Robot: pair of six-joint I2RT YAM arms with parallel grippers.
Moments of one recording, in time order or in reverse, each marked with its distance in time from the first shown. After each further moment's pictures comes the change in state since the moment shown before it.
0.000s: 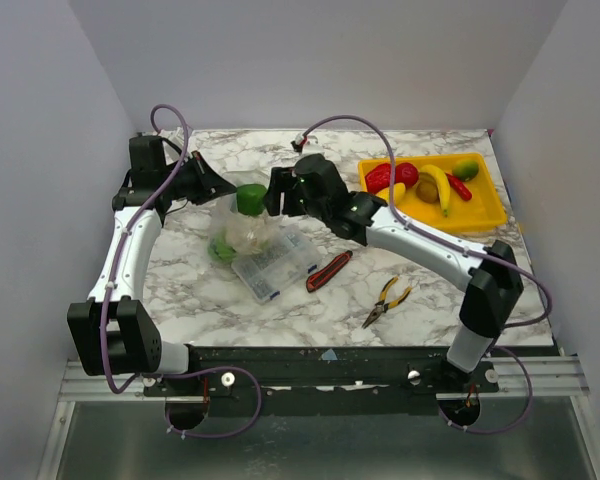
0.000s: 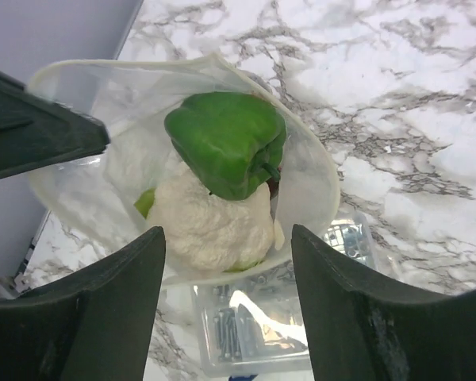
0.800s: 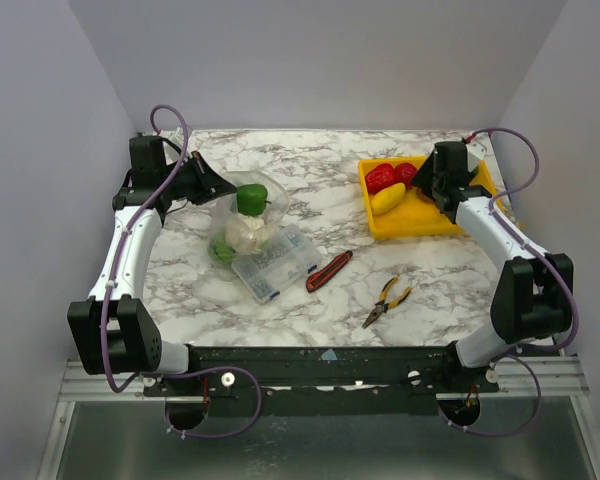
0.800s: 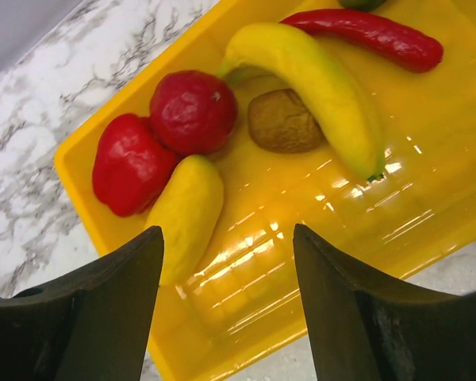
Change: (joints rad) left arm 0.006 0.005 0.000 0.001 -0.002 -0.015; right arm -0.740 -0.241 -0.402 -0.016 0.147 0.072
